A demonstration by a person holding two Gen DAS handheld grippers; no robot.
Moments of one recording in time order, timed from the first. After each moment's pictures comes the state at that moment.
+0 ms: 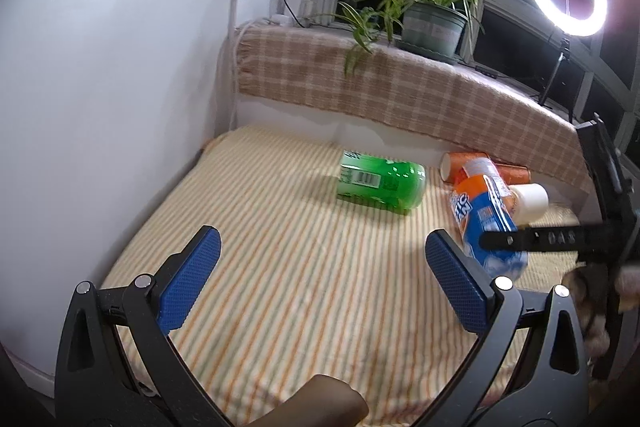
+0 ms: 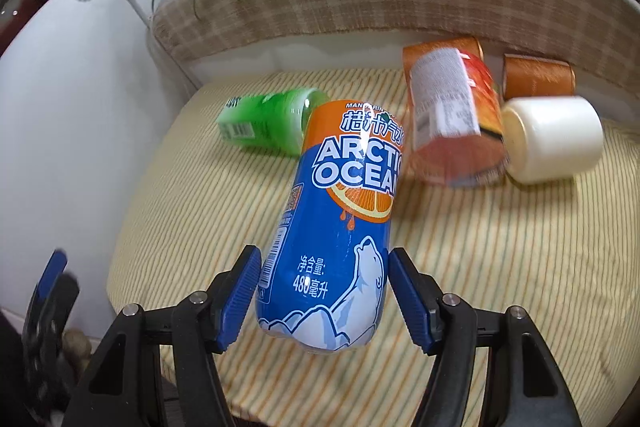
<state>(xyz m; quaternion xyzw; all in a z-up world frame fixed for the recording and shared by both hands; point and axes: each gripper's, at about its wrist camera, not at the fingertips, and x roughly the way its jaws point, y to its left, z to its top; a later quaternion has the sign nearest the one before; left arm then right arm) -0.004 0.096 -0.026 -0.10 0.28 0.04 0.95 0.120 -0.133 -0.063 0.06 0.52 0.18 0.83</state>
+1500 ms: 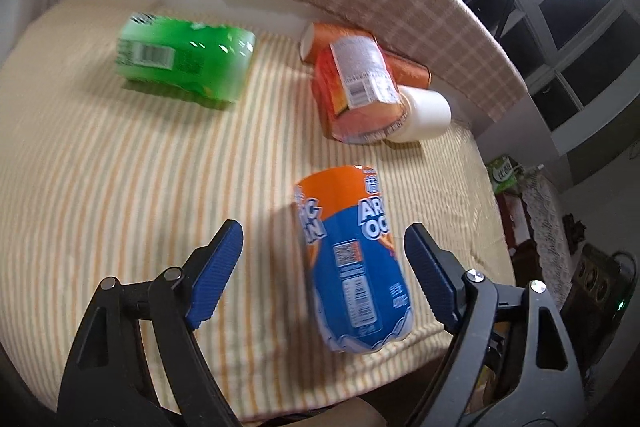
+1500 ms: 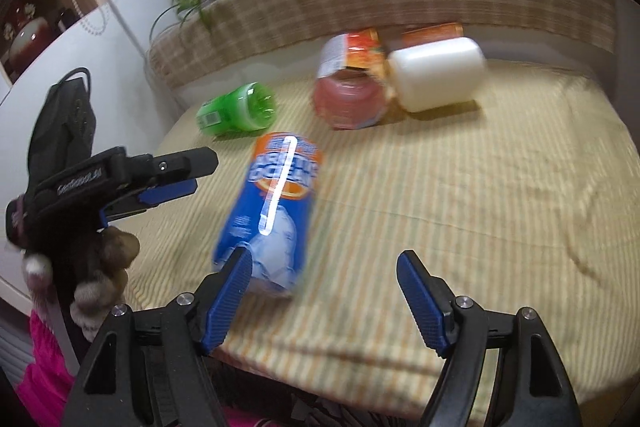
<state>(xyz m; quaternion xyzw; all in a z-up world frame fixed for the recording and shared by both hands) 0.106 -0.006 -0.074 -0.19 0.49 -0.20 0.82 0.021 -0.228 -0.067 0.10 0.46 0.14 0.87</state>
